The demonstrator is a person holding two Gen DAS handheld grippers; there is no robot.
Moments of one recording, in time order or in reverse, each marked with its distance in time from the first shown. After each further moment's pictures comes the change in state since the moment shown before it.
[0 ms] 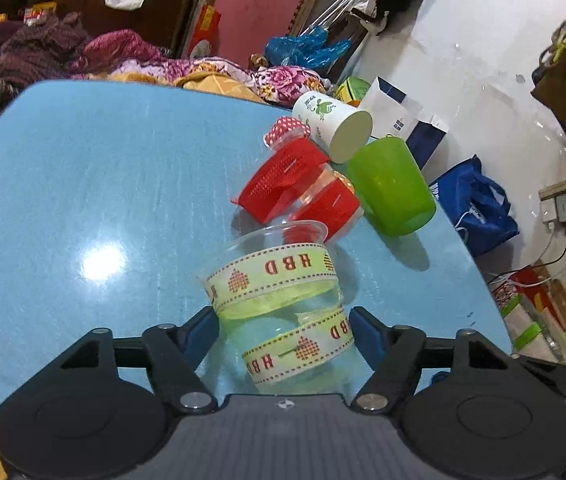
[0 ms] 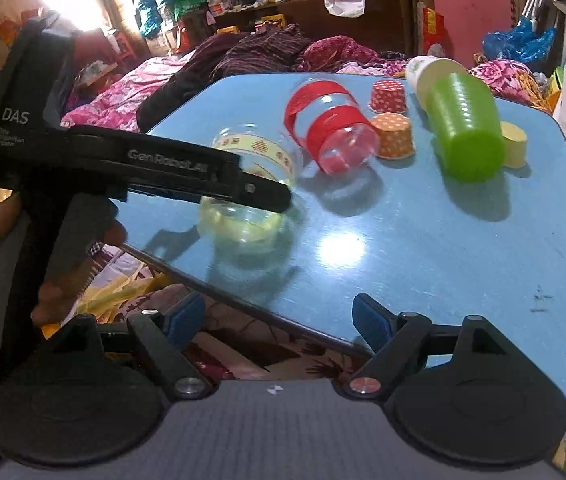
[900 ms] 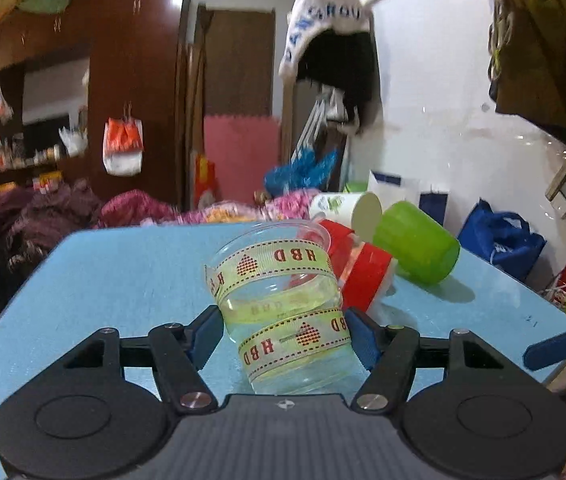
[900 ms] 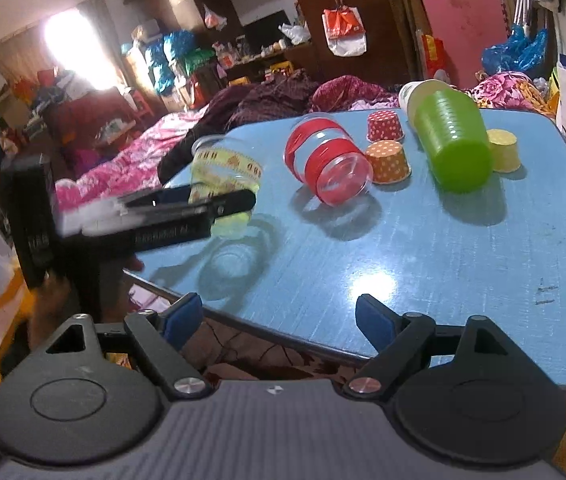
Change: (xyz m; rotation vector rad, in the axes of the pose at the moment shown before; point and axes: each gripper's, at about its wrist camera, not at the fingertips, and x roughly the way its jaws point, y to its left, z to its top) left arm -0.017 0.010 -0.046 0.287 -0.471 0.125; right arm -0.011 -0.022 -0.014 0.084 -0.162 0.103
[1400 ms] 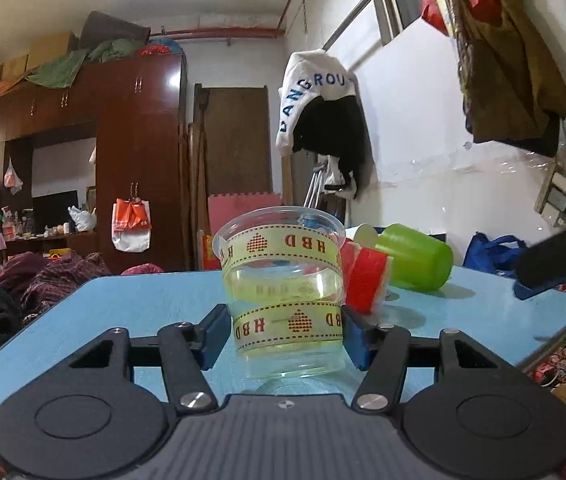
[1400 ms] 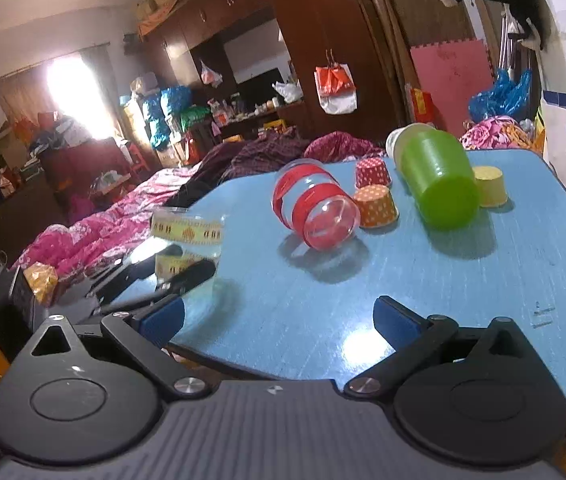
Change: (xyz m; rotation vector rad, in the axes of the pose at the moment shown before) left arm -0.029 -0.002 -0.050 0.069 -0.242 0.007; right arm 0.000 -0.003 -0.009 -0.010 -0.197 -0.015
